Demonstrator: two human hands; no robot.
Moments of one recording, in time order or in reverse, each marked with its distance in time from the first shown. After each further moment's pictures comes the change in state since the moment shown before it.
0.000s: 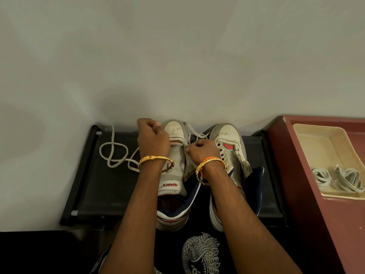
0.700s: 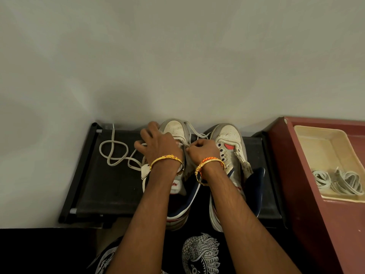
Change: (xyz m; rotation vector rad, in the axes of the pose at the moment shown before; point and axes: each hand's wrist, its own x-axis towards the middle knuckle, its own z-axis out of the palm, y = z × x) left_hand -0.010 -0.014 0.013 1.036 -0.167 0.127; right_hand -0.005 -0.003 0.003 0.001 0.004 -0.012
